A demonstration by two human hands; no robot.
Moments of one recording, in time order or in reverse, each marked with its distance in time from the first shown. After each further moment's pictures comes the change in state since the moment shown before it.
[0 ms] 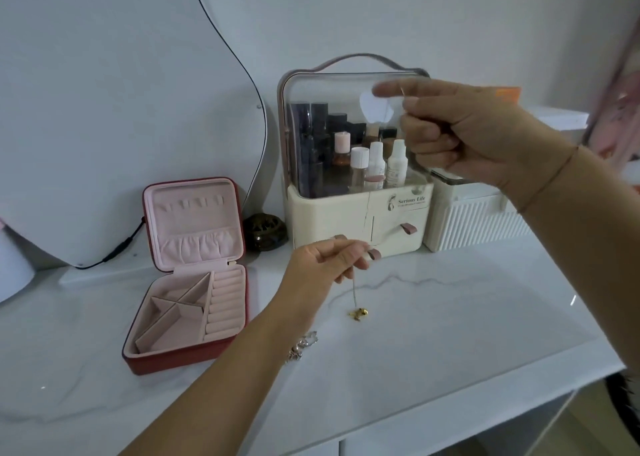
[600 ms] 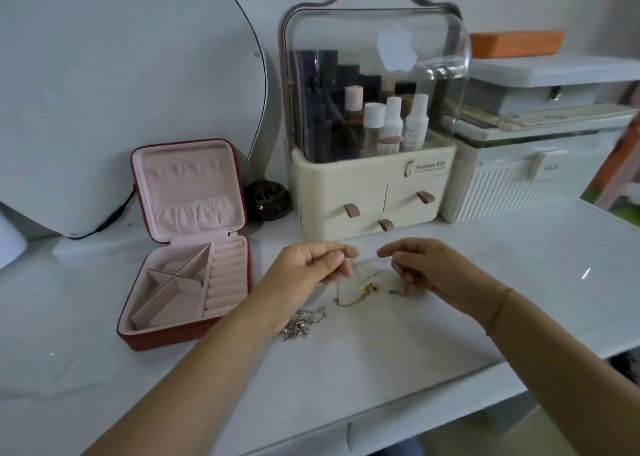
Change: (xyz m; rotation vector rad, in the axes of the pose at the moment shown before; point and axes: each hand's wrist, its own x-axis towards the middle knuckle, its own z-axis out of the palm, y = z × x) left_hand -0.014 -0.027 -0.037 0.137 -0.093 -0.134; right_hand -0.045 0.195 0.014 -0.115 0.179 0.450
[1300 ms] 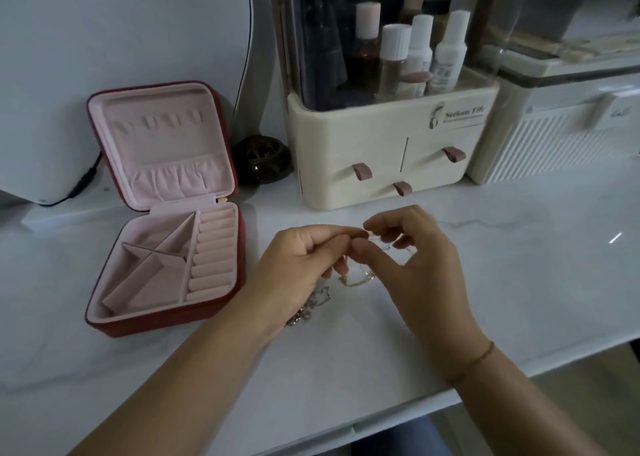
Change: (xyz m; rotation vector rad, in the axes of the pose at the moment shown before) left_hand -0.002 -0.014 0.001 0.161 0.100 -0.059; right_hand -0.021 0.006 0.077 -0.260 0.479 -0.524
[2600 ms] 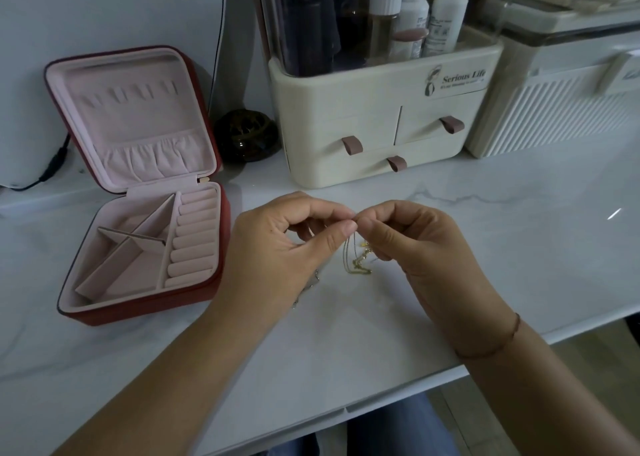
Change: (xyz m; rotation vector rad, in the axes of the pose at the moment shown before) left_hand -0.011 0.011 0.007 0.259 0.230 0.368; right_hand 0.003 0.000 -0.018 0.628 -0.293 0.330
